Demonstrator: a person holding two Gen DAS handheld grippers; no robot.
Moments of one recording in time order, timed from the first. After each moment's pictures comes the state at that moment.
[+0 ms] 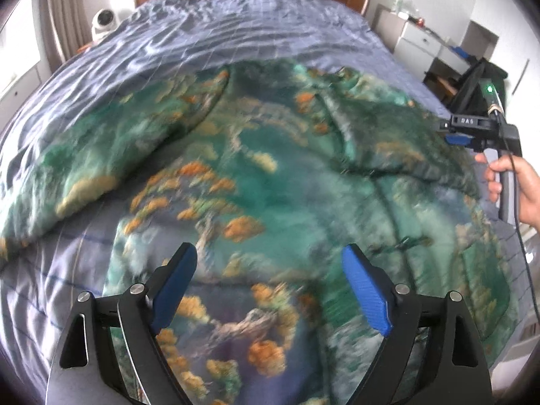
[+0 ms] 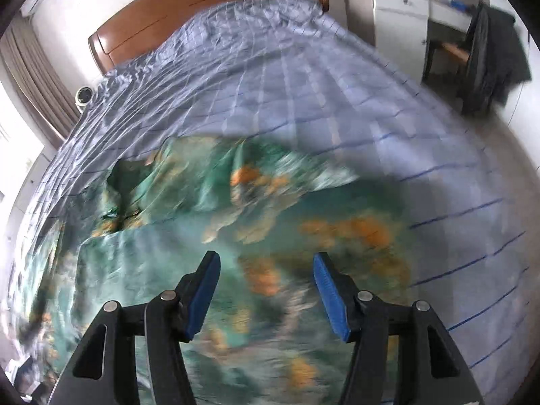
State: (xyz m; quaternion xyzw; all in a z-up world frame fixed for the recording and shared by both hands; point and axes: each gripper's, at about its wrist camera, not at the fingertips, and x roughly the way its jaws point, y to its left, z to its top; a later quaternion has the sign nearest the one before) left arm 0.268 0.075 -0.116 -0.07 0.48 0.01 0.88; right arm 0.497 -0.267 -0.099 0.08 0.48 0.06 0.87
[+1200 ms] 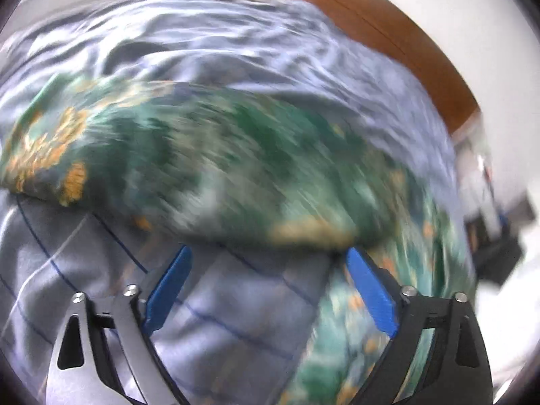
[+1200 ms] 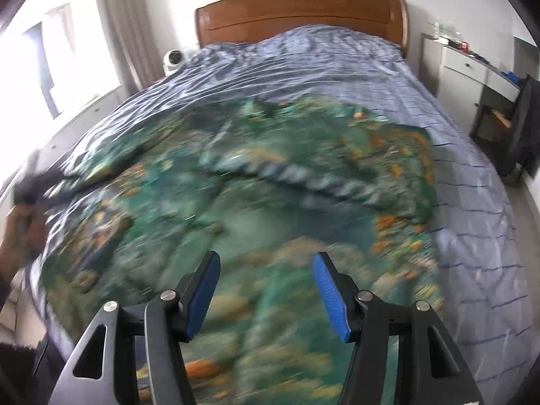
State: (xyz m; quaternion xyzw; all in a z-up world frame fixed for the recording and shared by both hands) left arm 0.224 0.318 -0.148 -0.37 0.38 0.17 0.83; right arm 0.210 -0.188 -0.076 -0.04 0.40 0.20 0.89
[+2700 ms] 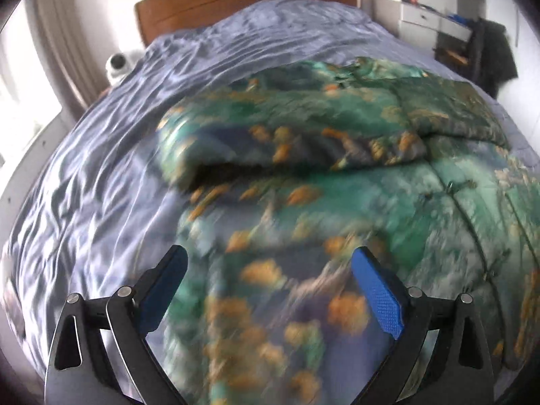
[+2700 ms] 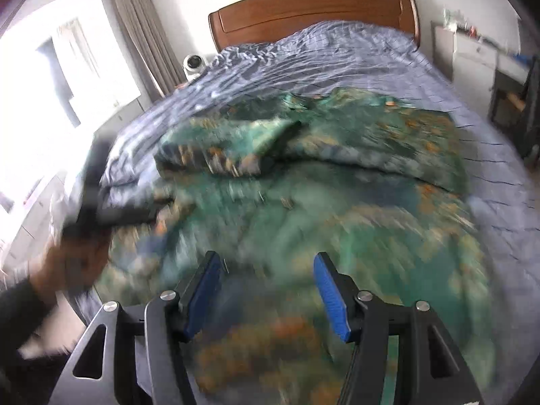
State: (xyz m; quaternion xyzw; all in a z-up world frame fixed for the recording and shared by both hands) left arm 0.192 0.083 -0.105 0.05 0.44 0.05 0.90; right arm 0.181 -0.156 -0.068 0.03 0.42 0.24 0.88
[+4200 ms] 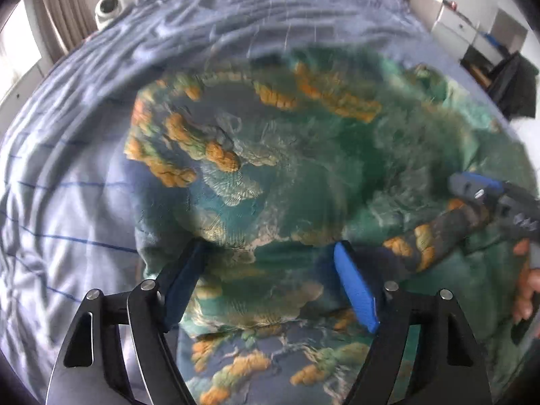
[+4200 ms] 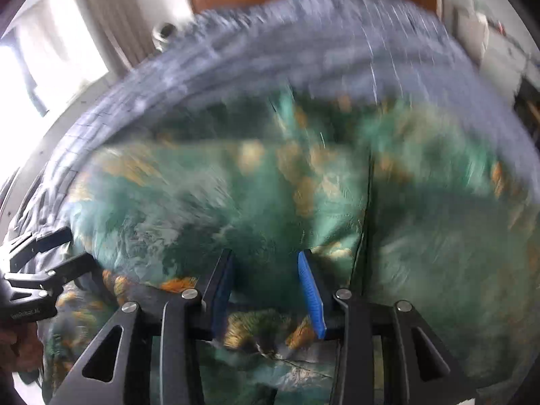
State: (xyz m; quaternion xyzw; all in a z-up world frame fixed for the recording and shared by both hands) left arm 0.373 0.145 -0.159 -0.04 0.51 0.04 0.86; right arm 0.458 -0.026 -0.144 -0.01 0.49 0.19 0.85
